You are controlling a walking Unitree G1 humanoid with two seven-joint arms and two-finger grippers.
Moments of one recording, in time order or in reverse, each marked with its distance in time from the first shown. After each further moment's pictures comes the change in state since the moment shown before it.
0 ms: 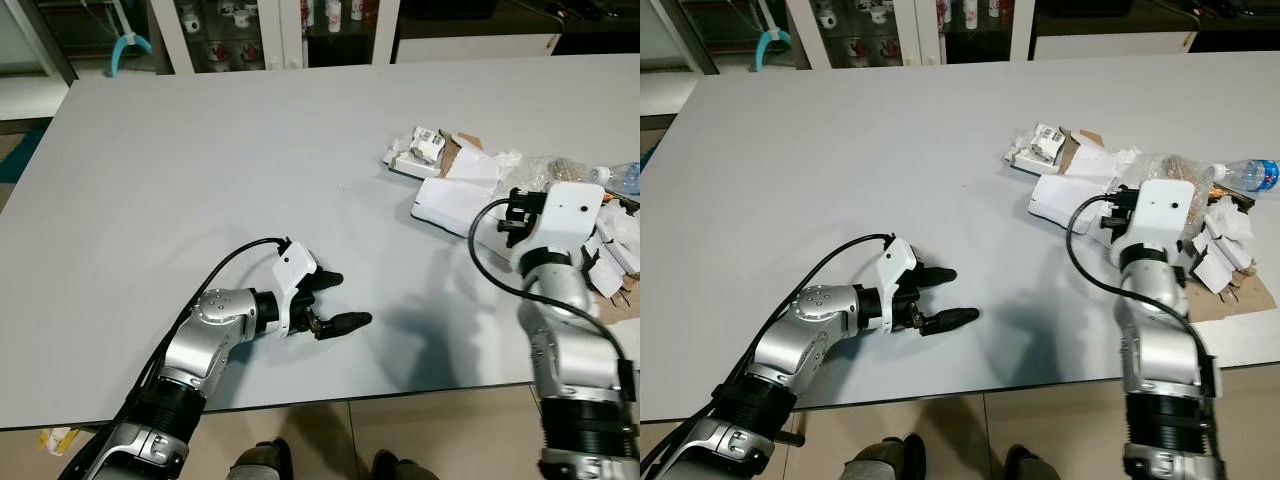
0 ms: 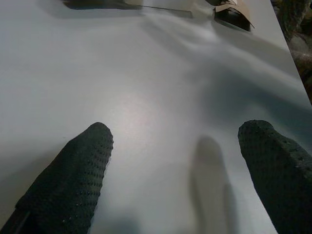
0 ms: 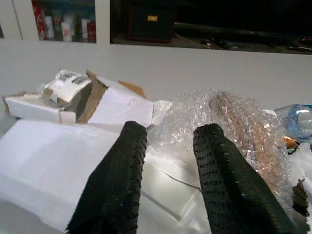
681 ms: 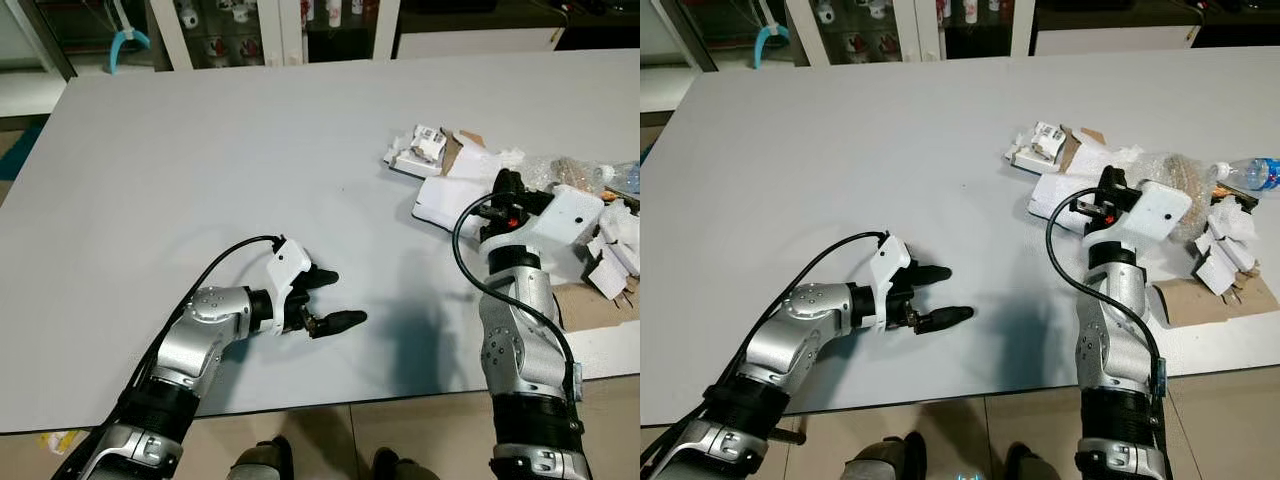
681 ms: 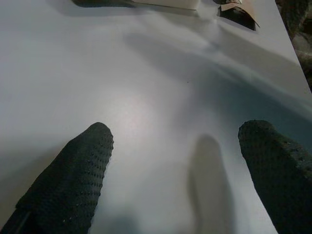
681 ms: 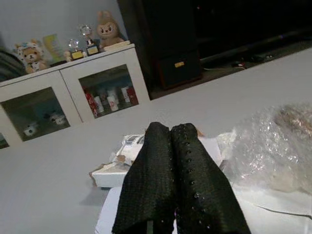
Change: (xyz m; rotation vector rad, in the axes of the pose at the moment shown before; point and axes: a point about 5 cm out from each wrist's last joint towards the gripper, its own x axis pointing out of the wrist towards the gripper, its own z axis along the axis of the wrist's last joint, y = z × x) left arm -0.006 0.002 0.003 0.000 0.003 0.007; right arm -0.006 0.037 0.008 0.376 -0.233 0.068
